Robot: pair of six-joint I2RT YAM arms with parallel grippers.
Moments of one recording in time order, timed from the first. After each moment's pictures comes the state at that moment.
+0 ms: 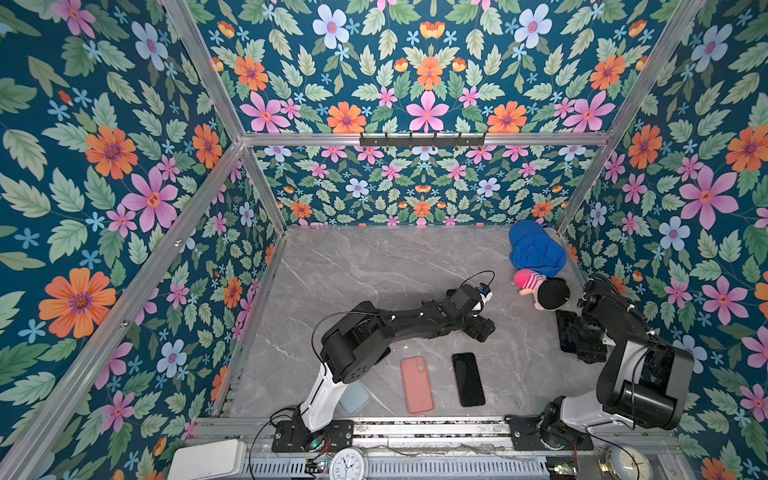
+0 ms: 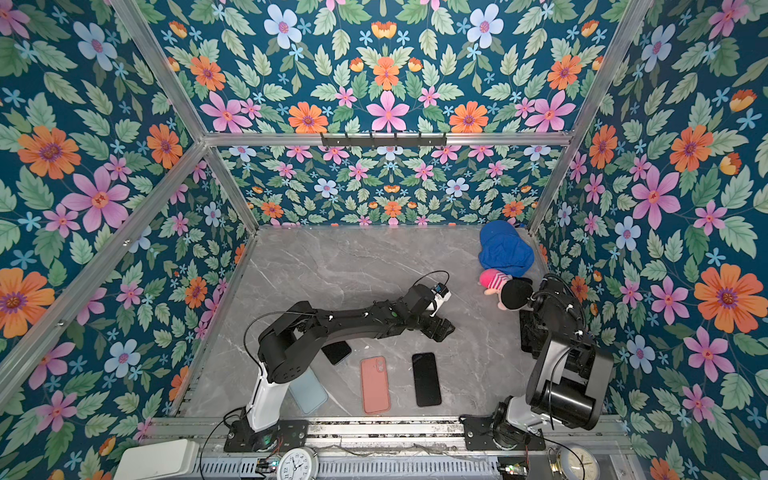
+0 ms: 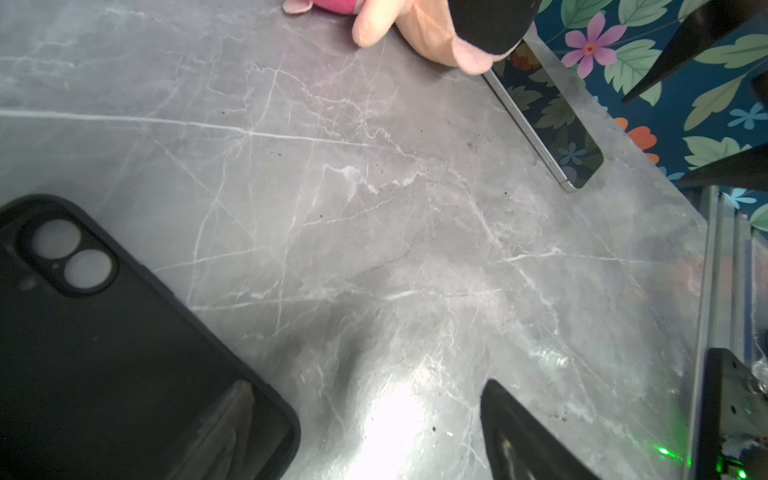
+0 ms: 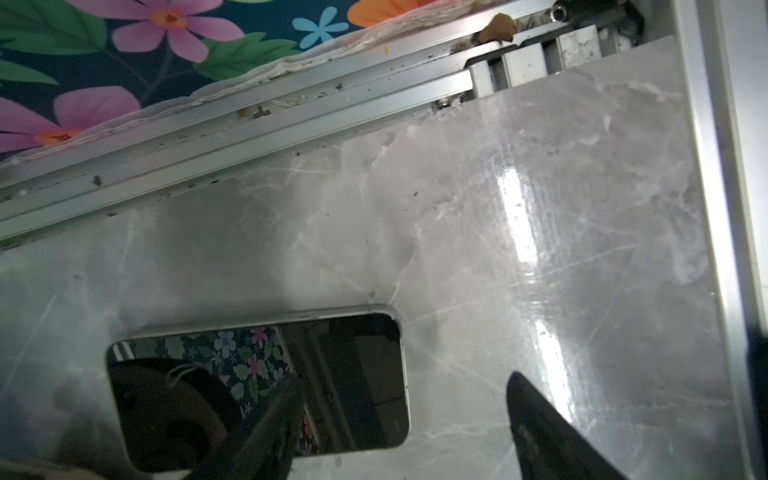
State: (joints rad) left arm -1.04 2.09 1.40 -0.02 0.16 -0.30; right arm -0.44 1.48 0.90 -0.91 0.31 1.44
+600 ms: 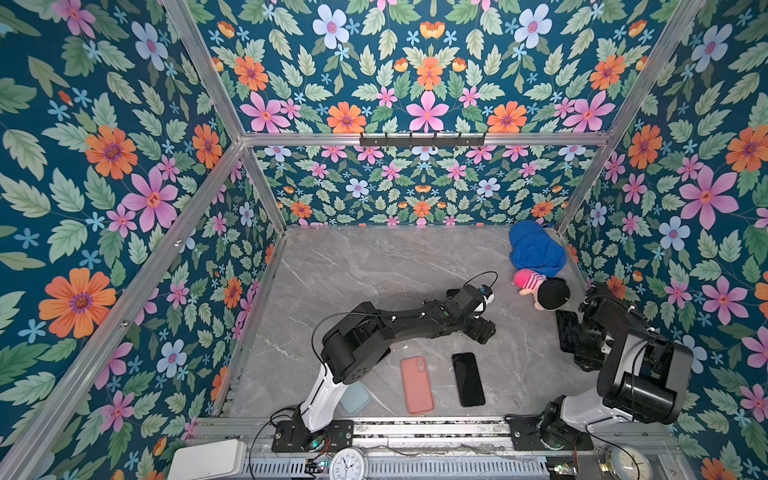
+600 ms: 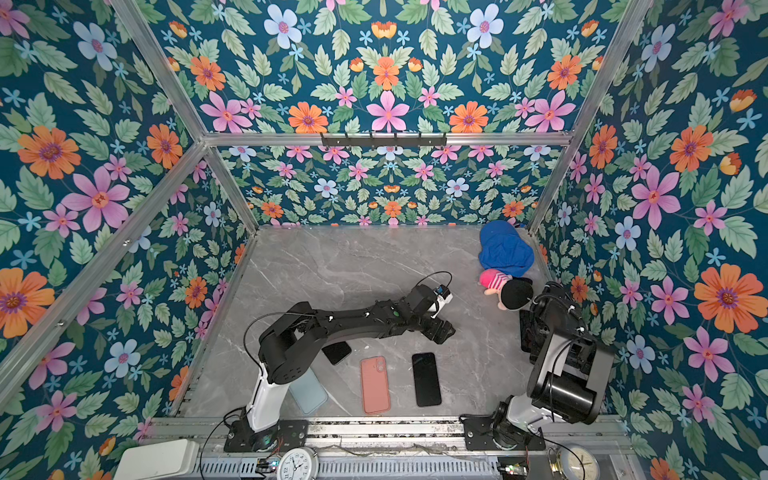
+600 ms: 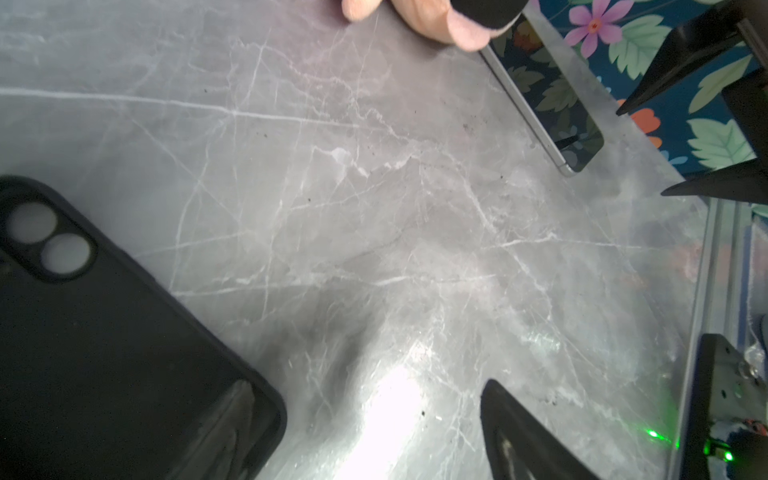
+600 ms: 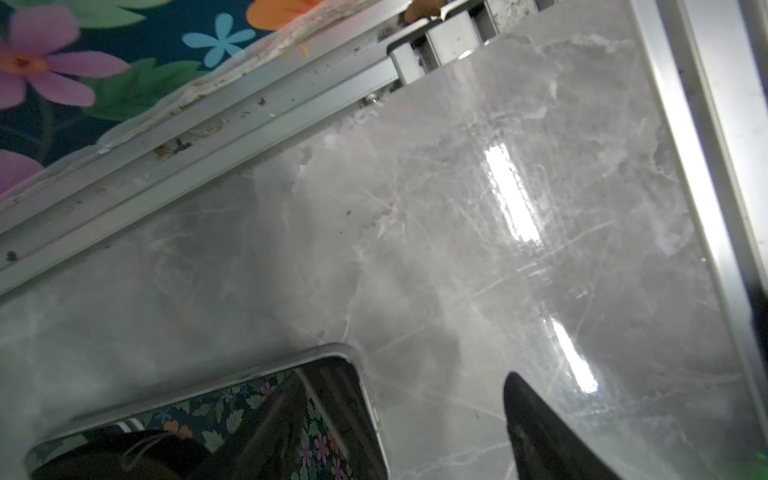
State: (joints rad) left arm -1.05 2.09 1.42 -0.10 0.16 -0.30; right arm -0.48 1.51 0.85 -0.90 0.29 1.57
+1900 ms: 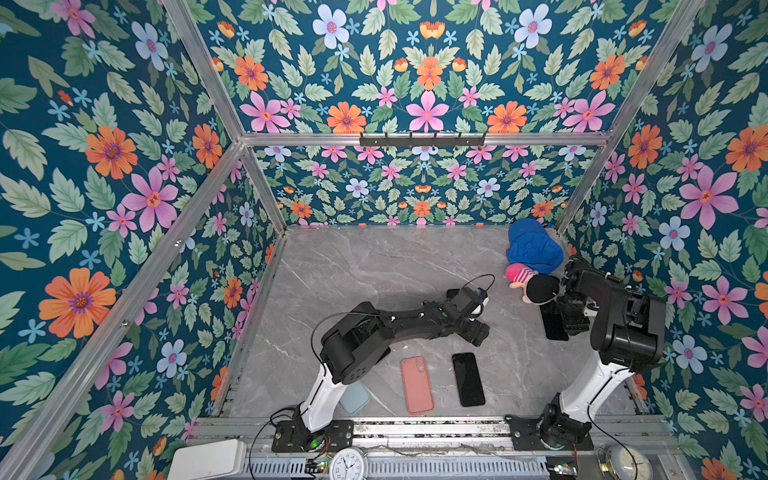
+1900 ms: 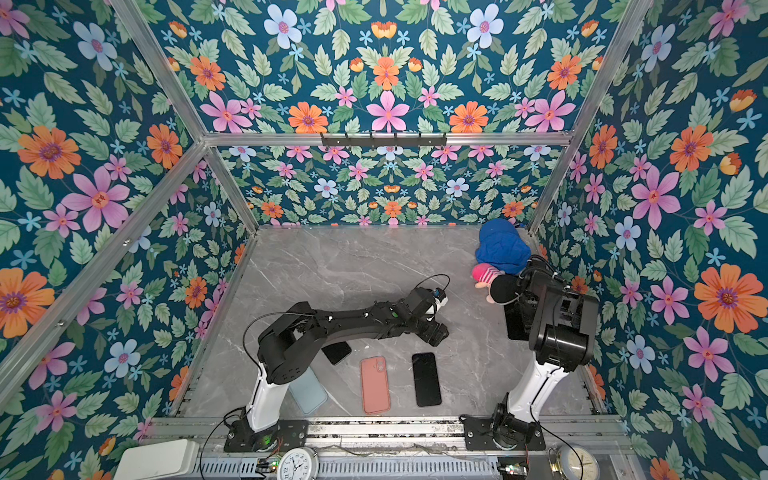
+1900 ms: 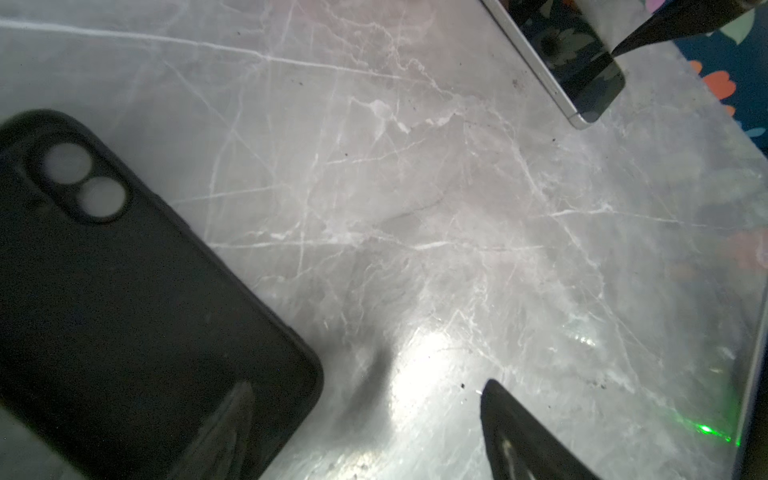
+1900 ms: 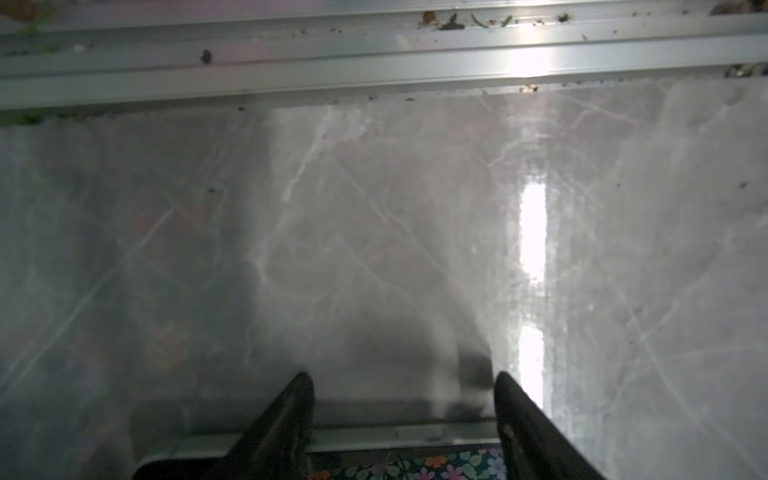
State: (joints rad) left arm -1.03 2.07 1.38 -0.13 0.12 -0.29; right arm -0.32 1.89 1.19 -0.83 0.28 1.27
